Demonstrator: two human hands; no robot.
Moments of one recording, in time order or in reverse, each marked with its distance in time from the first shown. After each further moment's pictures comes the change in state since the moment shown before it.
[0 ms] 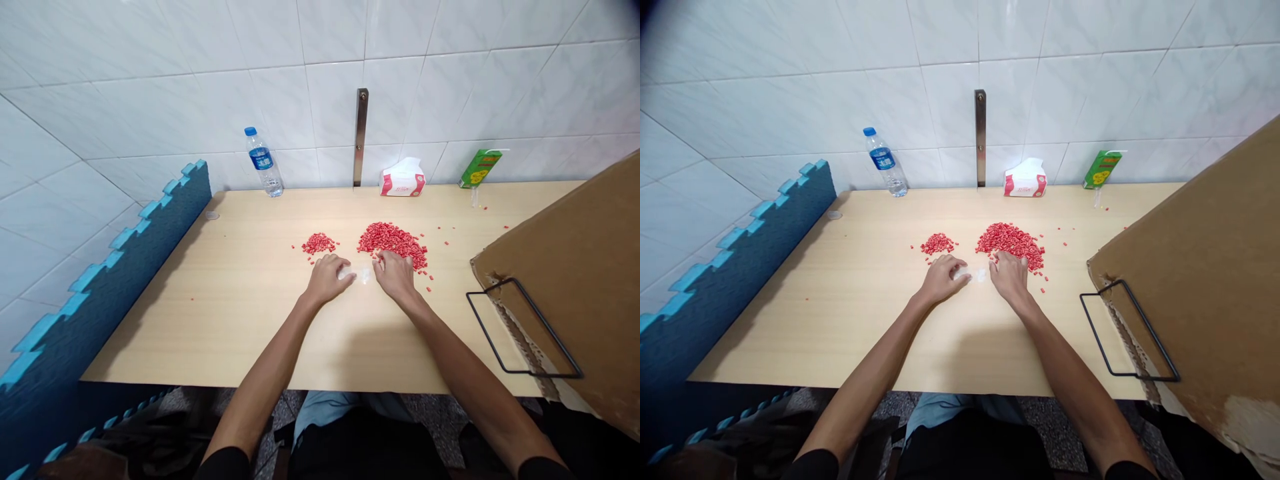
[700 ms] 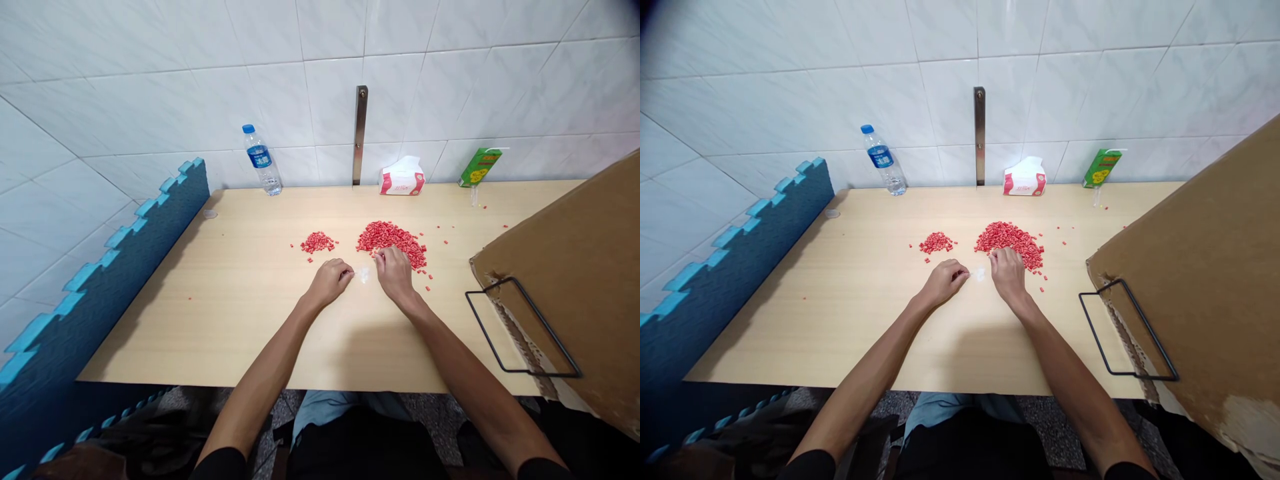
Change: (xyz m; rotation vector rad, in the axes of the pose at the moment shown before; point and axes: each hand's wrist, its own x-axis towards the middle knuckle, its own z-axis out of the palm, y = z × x) left_hand -0.002 0.003 0.004 -0.049 -0.100 0.089; right_hand -0.002 0.001 0.004 0.053 0.161 -0.114
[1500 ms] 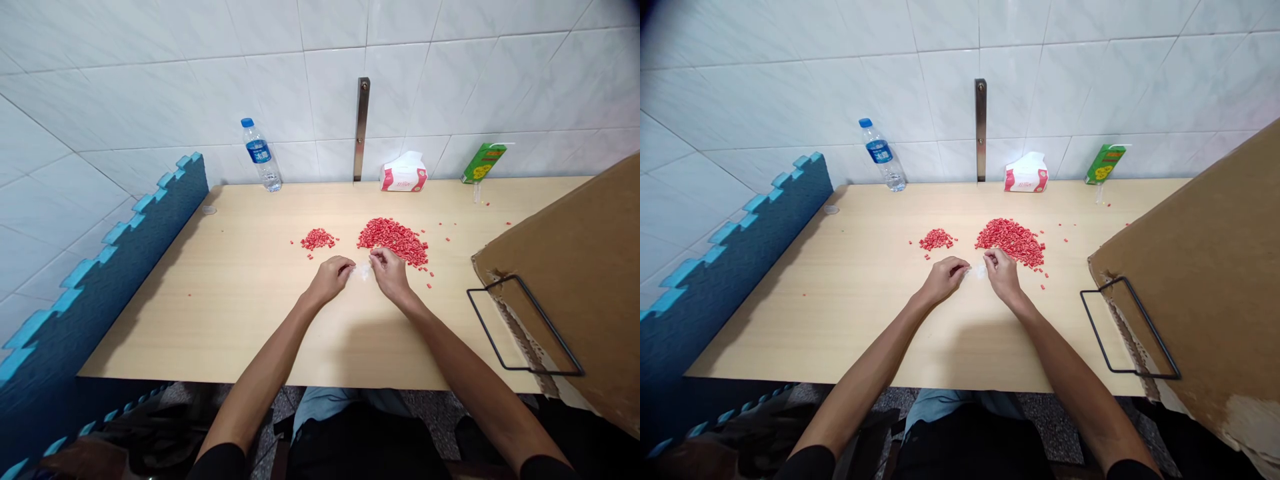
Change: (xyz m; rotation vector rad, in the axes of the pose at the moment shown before) left_hand -0.001 -0.001 0.004 -0.168 0.096 -0.022; right_hand -0.005 -0.011 0.004 0.643 -0.004 0.159
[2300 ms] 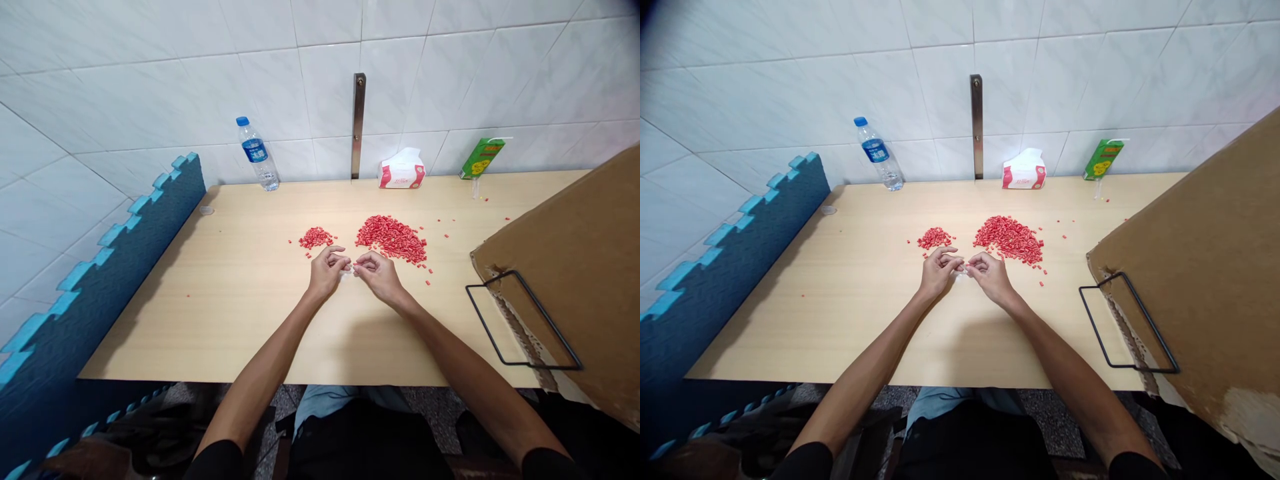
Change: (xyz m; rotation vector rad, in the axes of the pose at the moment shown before) left_hand 0.005 0.006 0.008 -0.749 0.244 -0.369; right_hand -0.011 -0.015 0.012 0.437 -0.197 0.185
